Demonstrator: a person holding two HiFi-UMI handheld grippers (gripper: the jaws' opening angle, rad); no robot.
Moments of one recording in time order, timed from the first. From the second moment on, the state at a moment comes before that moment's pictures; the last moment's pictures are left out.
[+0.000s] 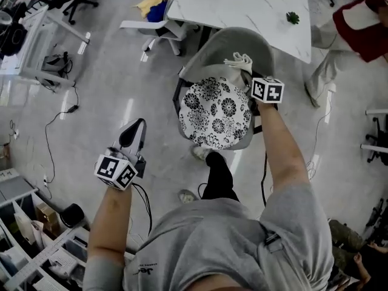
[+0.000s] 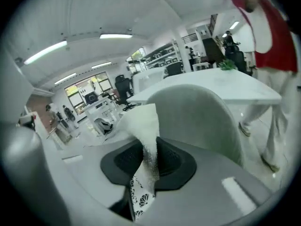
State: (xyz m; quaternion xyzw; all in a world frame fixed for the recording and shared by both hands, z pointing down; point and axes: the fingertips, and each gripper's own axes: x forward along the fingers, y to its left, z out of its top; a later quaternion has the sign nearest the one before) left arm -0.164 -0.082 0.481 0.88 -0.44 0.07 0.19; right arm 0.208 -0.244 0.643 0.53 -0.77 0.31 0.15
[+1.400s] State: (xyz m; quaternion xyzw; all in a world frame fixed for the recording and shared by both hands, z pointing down) left arm -0.457 0.316 0.212 0.54 -0.84 0.00 0.02; right arm -0.406 0.077 0.231 -0.19 -0.98 0.04 0.11
